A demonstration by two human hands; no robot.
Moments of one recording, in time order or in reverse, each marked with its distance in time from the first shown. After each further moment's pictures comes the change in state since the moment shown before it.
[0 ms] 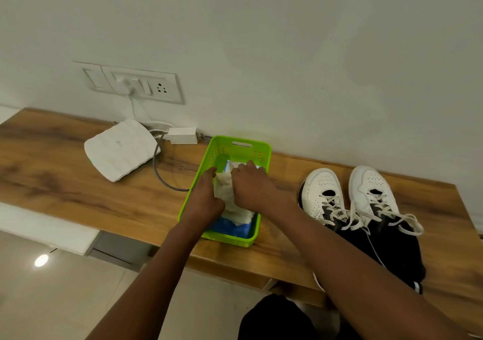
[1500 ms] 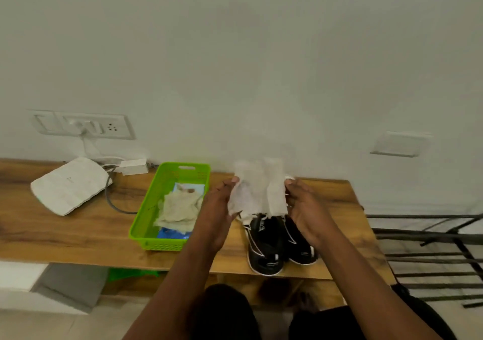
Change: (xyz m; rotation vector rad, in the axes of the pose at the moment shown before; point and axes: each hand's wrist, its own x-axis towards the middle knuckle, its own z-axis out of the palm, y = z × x) left_hand -0.109 0.166 0.057 -1.204 -0.277 -0.065; right_hand -0.238 0.095 -0.080 1.893 0.591 0.601
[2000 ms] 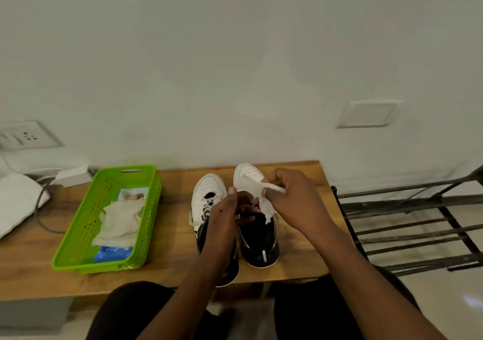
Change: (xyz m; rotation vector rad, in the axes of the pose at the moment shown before) left_hand 0.021 -0.103 0.099 0.415 0.006 -0.006; right_hand 0.030 -0.032 -0.103 -0.986 0.085 -0.271
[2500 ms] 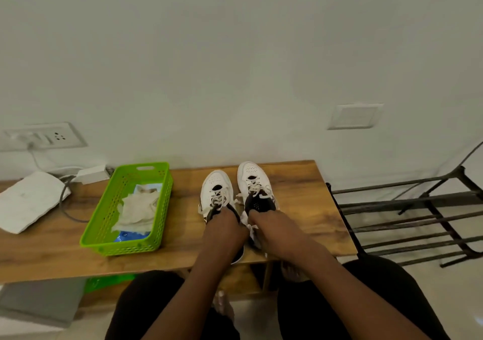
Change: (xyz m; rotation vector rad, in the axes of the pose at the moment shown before) left_hand -0.034 -0.015 -0.026 1.194 0.008 0.021; right_hand -0.077 0.009 0.046 -0.643 -0.358 -0.341
